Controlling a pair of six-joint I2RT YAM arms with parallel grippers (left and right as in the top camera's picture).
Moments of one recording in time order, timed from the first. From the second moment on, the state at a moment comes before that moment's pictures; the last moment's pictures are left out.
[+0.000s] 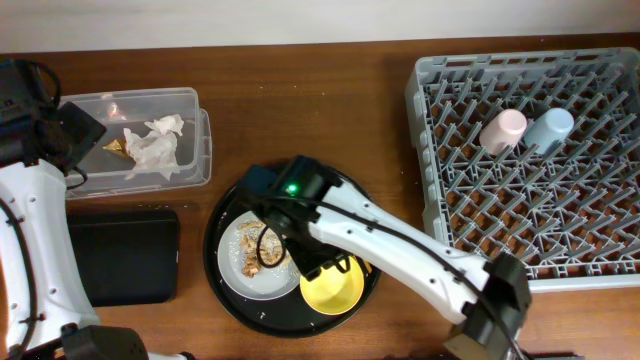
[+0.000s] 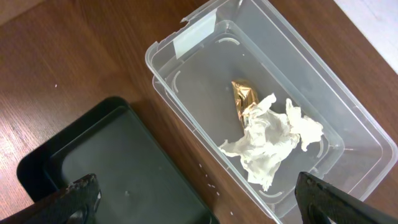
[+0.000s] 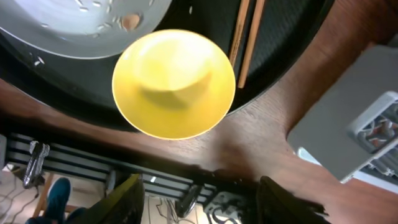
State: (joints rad) left arm 0.34 1.61 1.68 -1.10 -0.26 -0.54; right arm 0.95 1.92 1.86 -1.66 0.03 0.46
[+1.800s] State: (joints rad) left arm 0.34 1.61 1.68 -1.10 -0.26 -0.54; right arm 1.06 1.89 1.38 -1.02 -0.04 0.61
